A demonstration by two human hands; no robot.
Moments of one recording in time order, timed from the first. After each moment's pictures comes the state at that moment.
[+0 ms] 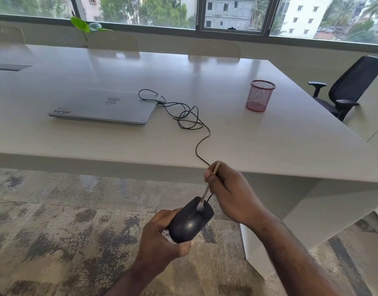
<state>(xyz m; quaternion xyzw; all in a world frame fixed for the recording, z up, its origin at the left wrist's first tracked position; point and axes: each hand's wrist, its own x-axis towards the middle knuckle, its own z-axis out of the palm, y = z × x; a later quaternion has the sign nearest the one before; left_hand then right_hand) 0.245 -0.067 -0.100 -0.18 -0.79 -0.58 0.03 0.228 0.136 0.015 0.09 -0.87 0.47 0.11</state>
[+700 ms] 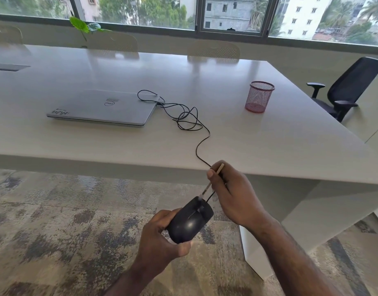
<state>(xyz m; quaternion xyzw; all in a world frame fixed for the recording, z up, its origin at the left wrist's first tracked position) 0.239 -0.067 -0.104 -0.18 -0.79 -0.59 0.03 0.225 0.141 0.009 0.08 -0.88 0.45 0.15</state>
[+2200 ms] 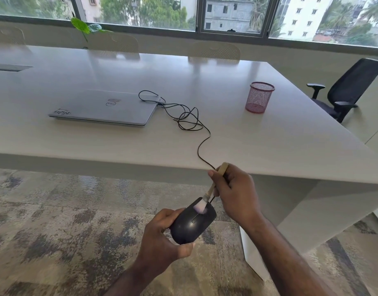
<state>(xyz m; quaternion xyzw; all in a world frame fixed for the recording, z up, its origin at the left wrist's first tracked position) 0.245 -0.065 -0.096 -0.18 -0.79 -0.59 0.03 0.222 0.136 0.000 -0.05 -0.85 0.50 0.18</state>
